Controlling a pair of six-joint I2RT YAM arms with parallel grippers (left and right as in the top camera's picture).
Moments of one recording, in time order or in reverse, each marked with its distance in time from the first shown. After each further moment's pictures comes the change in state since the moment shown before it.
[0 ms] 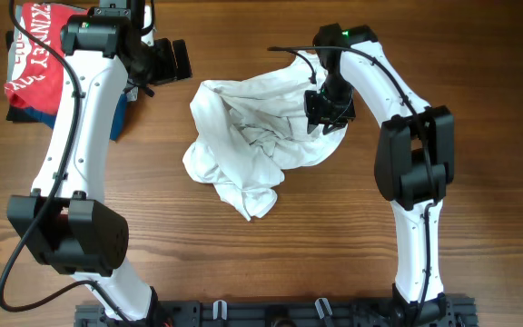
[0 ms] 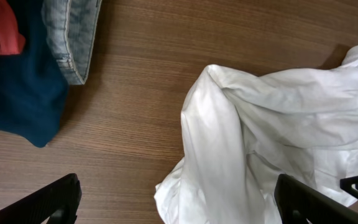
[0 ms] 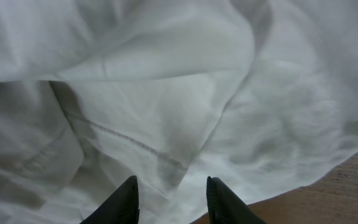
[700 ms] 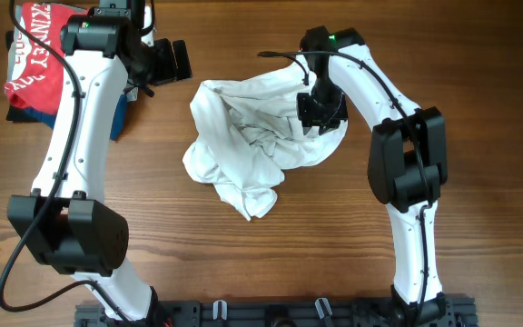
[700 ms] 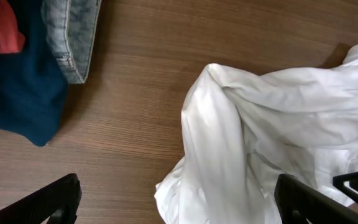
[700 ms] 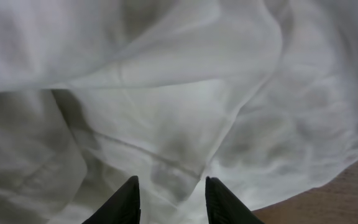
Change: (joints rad) left arm 0.000 0.000 0.000 -0.003 0.000 0.000; right arm 0.046 0.000 -0.011 0.026 0.076 0.056
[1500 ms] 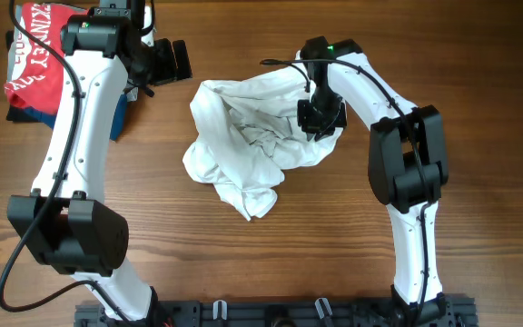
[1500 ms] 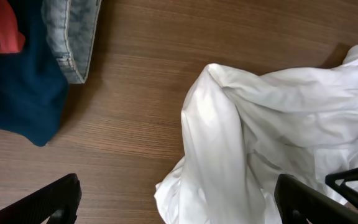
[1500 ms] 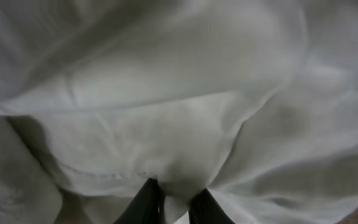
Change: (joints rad) left arm 0.000 0.000 0.000 0.000 0.000 0.000; right arm 0.000 -0.007 -0.090 0.093 -0.003 0.040
